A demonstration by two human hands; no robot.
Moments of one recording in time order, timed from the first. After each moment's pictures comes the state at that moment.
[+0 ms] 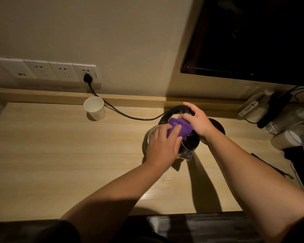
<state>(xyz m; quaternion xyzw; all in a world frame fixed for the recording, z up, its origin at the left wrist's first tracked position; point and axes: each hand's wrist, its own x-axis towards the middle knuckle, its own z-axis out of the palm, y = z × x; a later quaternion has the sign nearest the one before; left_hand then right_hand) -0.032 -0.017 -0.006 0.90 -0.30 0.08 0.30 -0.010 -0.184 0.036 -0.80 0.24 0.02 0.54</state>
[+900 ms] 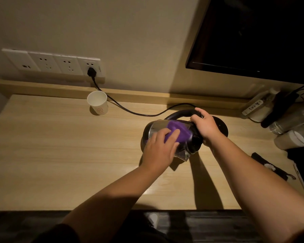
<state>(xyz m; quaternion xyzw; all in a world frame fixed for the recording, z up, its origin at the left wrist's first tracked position) -0.044 0.006 -0.028 0.90 -0.33 0.09 0.27 -0.025 -0.187 0.026 -0.72 0.38 0.03 0.58</state>
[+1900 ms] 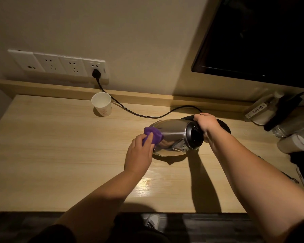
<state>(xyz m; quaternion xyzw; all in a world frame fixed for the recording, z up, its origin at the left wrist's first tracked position) -0.022 0.064 -0.064 0.94 -0.22 0.02 0.26 -0.001 -0.177 0.039 -0.67 0.48 0.03 0.57</state>
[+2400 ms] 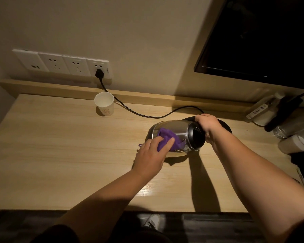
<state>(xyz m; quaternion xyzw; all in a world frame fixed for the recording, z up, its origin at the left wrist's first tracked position) -0.036 0.056 -0.056 0.89 -0.38 0.09 0.22 -0.003 -0.169 0.046 -0.69 0.46 0.05 0.55</state>
